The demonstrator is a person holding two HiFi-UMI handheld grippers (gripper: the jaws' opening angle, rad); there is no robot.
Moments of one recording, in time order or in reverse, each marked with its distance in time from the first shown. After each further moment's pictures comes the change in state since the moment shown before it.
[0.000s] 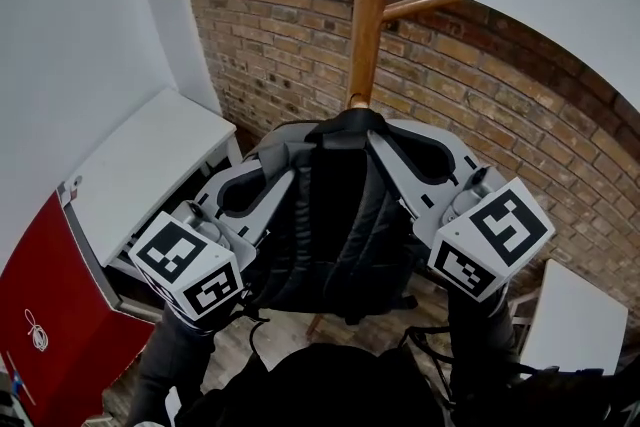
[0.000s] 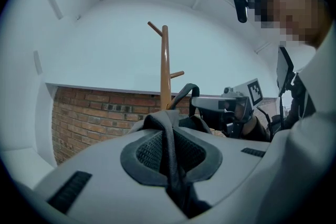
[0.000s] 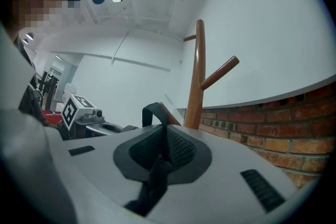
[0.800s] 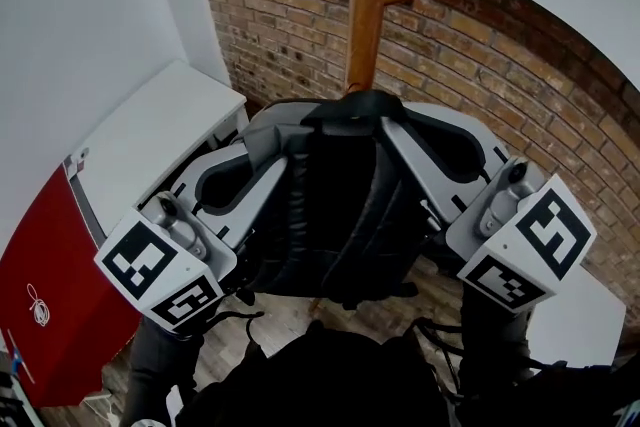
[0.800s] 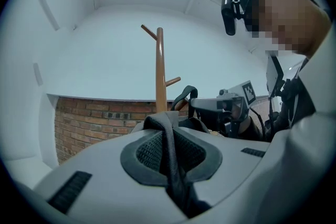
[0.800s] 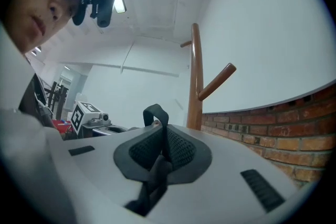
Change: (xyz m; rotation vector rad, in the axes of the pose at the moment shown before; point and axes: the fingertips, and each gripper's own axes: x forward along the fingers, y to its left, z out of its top) left arm -0.042 -0.031 0.024 0.057 -0.023 0.001; right arm -0.028 0.038 0.025 0.056 -0.047 0.105
